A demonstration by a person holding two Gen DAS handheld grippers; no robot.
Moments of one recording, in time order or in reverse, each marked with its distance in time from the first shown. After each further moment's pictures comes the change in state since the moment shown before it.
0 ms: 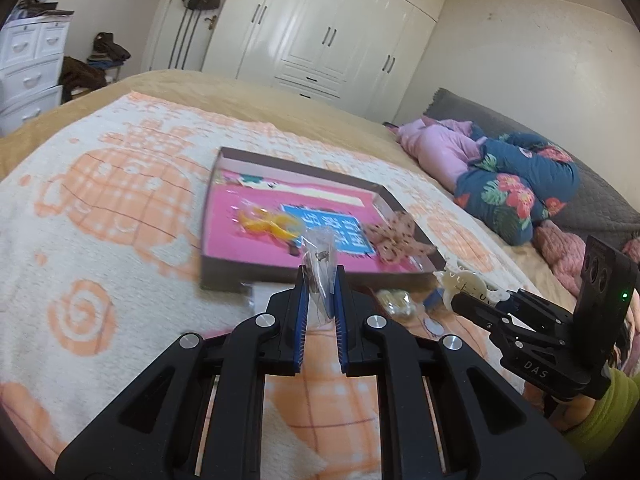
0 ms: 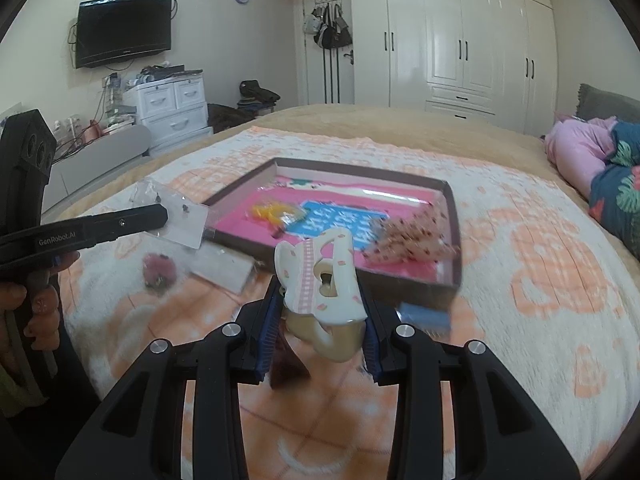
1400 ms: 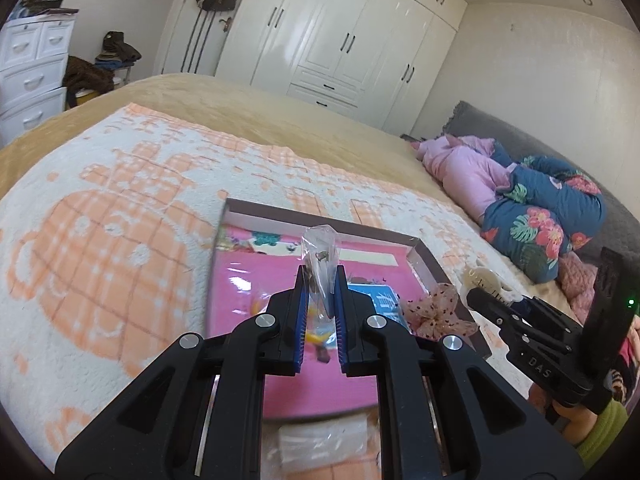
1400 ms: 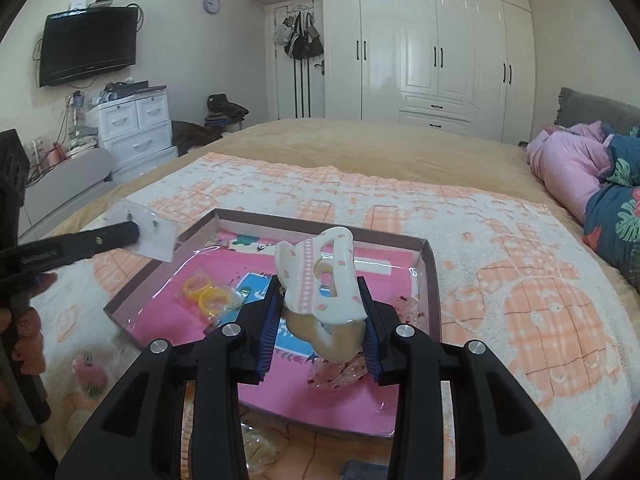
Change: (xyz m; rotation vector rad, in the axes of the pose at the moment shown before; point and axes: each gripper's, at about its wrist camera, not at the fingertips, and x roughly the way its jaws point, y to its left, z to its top) left arm 0.077 0.022 0.078 -0.032 -0.006 0.034; right arm 0.075 -0.048 0.075 0.047 -0.032 -0.106
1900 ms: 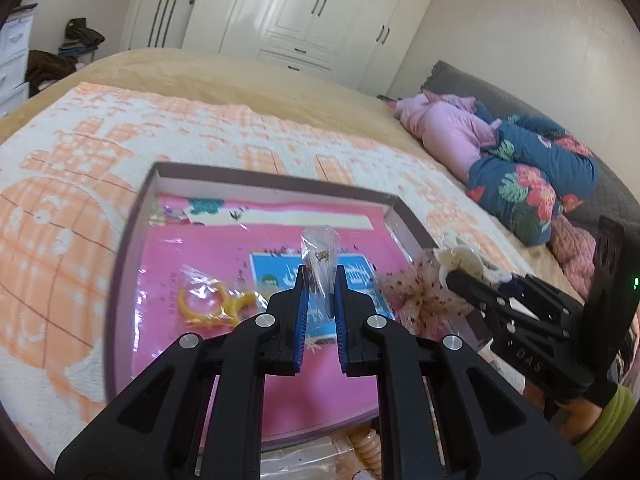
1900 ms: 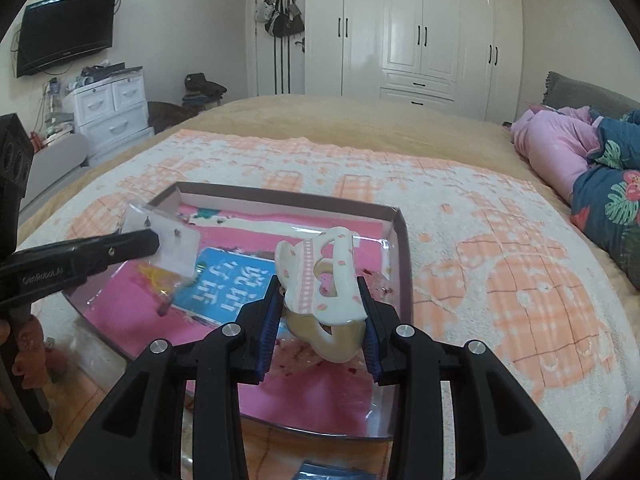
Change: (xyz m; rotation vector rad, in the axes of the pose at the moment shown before) left arm 0.057 -0.028 -0.016 0.066 0.138 -0.075; right arm 0.025 -0.023 -0.013 0.011 0.086 -0.073
